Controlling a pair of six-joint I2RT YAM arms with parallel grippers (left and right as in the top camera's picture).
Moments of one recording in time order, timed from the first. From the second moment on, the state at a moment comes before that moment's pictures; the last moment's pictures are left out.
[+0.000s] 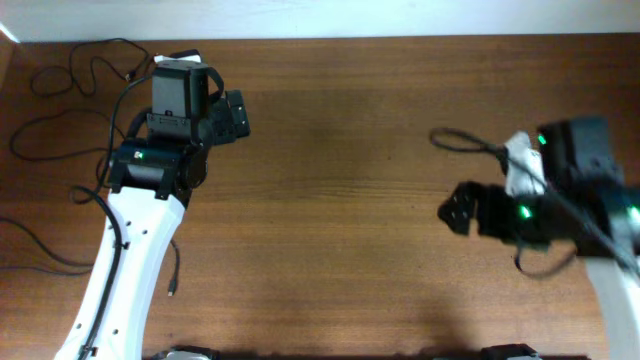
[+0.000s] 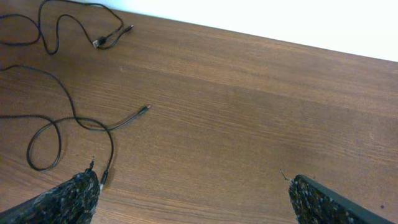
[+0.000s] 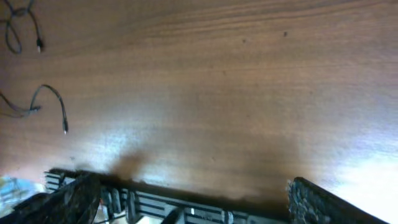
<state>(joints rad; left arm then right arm) -0.16 1.42 1.43 -0.77 -0.24 -0.26 0.09 1.18 1.49 -1.51 -0.33 0.28</state>
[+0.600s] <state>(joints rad) -0.16 1.42 1.43 -0.77 -0.24 -0.26 0.09 0.50 1.42 -1.58 -0.18 0.26</state>
